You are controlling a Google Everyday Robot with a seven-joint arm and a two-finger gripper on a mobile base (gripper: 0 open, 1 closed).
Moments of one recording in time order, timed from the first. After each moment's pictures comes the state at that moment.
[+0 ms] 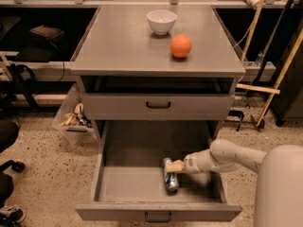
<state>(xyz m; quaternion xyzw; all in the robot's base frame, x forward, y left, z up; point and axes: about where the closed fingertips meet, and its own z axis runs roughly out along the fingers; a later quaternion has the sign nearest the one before) 0.583 -0.113 0.367 -0.08 0.92 0.37 0.12</state>
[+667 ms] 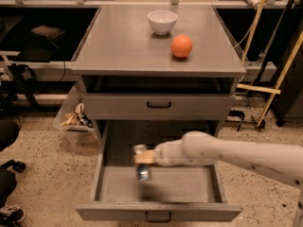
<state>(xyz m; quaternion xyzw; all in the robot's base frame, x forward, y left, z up) 0.564 0.005 0.510 -0.15 0.90 0.33 0.23</state>
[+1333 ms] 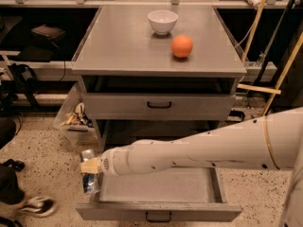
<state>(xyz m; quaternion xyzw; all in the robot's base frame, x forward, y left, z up) 0.484 0.184 0.605 -0.20 0.88 0.36 0.24</state>
